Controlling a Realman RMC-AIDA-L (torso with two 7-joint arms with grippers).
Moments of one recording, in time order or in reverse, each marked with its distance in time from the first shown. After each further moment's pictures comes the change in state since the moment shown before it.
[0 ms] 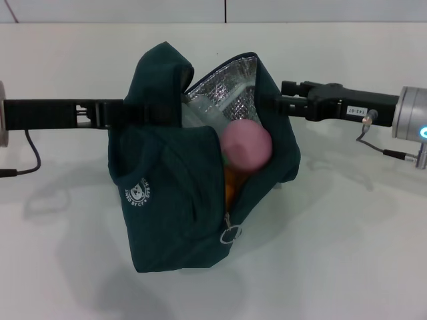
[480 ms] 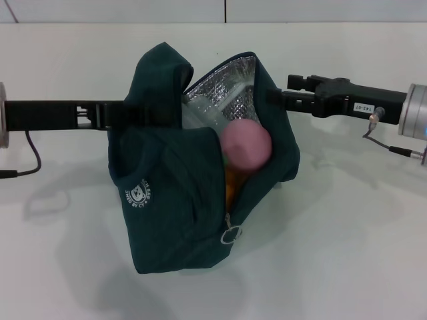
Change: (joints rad) left arm 0.000 0.000 0.000 -0.004 0.003 0.000 -0.001; right arm -0.012 -0.008 0.002 0.002 0.034 -0.002 -0.053
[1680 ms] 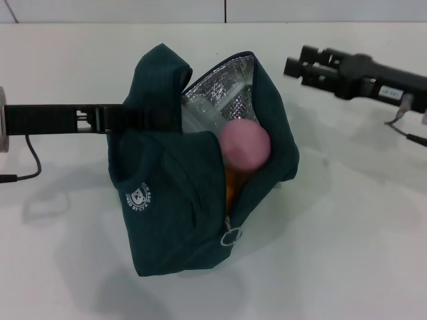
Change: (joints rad) left arm 0.009 -0.004 0.000 0.000 0.000 0.003 -0.009; right arm -0.032 -0.038 0.007 0.022 0.175 -0.148 -0.130
